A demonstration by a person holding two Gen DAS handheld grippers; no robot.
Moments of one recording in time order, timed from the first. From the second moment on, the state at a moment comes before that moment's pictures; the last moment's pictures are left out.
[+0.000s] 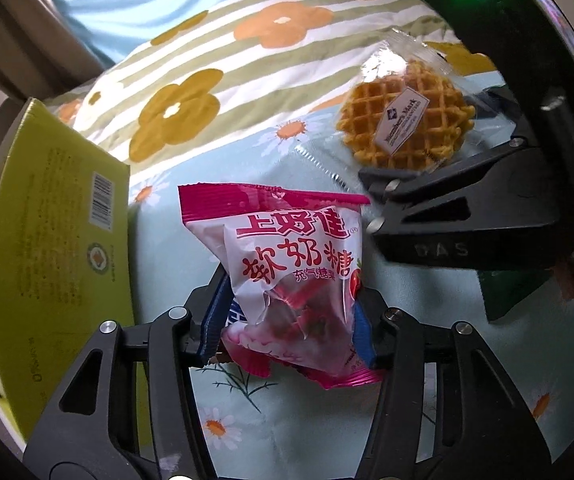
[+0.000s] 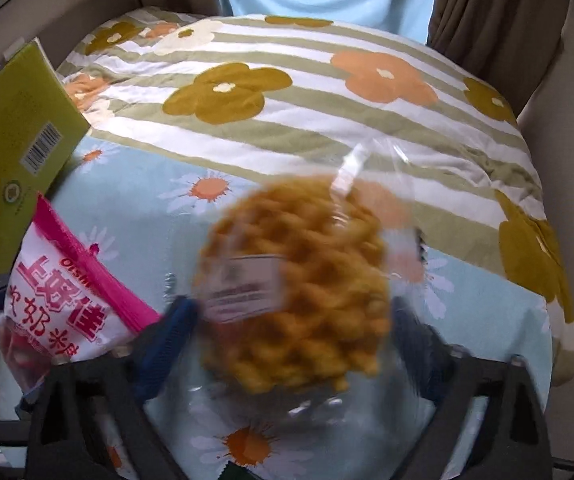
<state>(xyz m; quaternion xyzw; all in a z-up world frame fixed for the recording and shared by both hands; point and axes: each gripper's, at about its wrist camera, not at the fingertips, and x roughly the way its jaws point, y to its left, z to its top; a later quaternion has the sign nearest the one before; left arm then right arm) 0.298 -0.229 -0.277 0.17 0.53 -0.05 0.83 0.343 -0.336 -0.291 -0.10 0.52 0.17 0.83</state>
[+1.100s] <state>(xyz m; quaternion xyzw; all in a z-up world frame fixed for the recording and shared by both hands) 0.263 -0.170 -0.115 0.09 0.41 -0.05 0.91 0.270 -0.350 -0.100 -0.01 0.40 0.17 0.90</state>
